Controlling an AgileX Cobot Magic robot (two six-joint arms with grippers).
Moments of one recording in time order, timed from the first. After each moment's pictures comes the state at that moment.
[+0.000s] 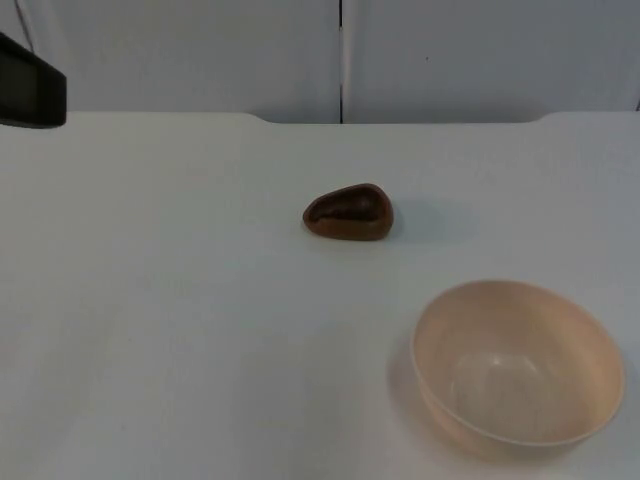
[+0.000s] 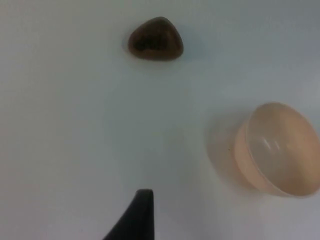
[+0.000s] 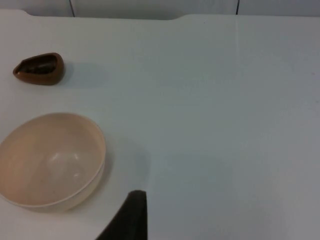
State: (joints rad) right arm 0.11 0.00 -0.52 -0.02 1.08 0.01; left arm 0.03 0.87 -0.66 -0.81 0.88 0.55
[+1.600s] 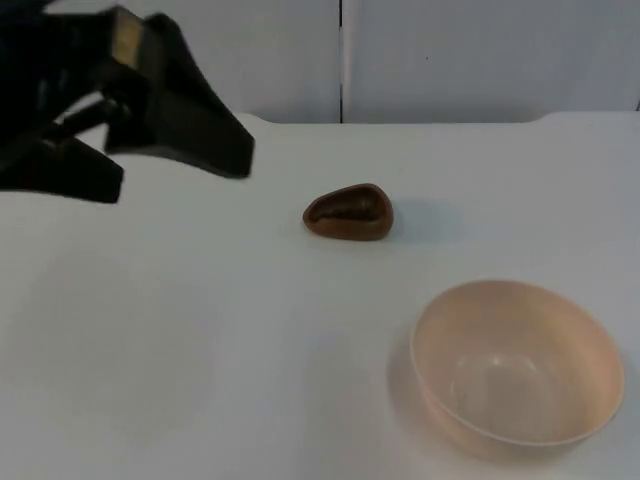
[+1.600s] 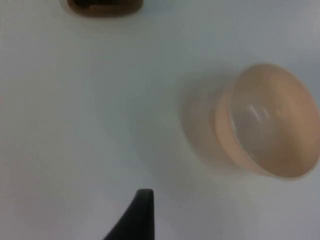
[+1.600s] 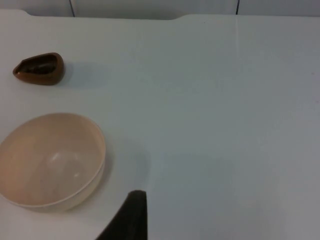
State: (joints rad) right arm 0.11 0.00 -0.52 -0.02 1.08 0.01; left arm -0.32 1.25 -0.78 -0.75 0.69 0.46
